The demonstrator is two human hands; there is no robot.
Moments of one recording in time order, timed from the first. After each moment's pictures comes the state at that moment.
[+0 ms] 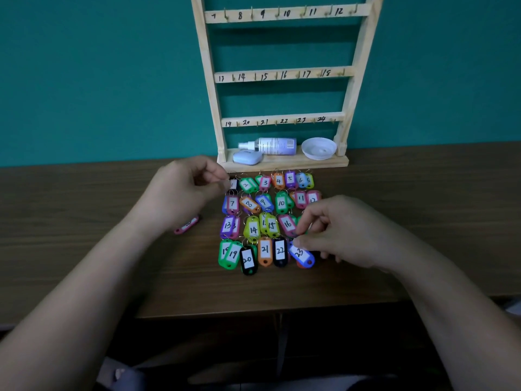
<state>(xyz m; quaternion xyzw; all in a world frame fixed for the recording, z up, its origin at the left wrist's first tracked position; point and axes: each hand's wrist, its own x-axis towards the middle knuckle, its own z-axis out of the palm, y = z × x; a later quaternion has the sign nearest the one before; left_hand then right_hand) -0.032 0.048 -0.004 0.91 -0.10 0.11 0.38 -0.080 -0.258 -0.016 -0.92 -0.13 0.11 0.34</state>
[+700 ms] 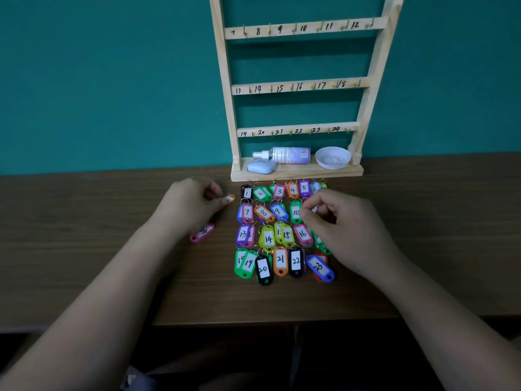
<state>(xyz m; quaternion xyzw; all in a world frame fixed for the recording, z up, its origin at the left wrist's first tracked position) 0.001 0.071 -0.029 0.97 -0.01 0.08 0.22 -0.067 -0.233 -0.040 -0.88 -0.17 -0.16 0.42</state>
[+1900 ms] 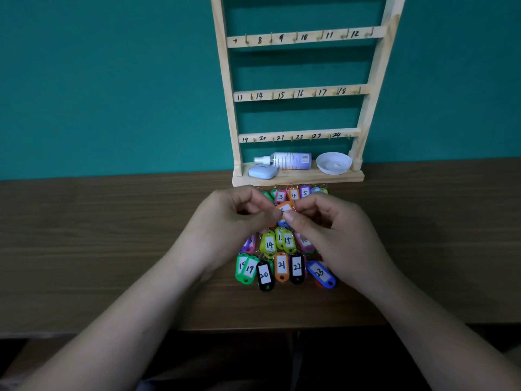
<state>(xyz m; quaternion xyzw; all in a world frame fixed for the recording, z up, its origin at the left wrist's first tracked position) -0.081 0.001 0.008 0.84 -0.11 0.02 0.54 -0.080 -0.213 -0.031 -0.81 -0.17 -0.11 0.55</state>
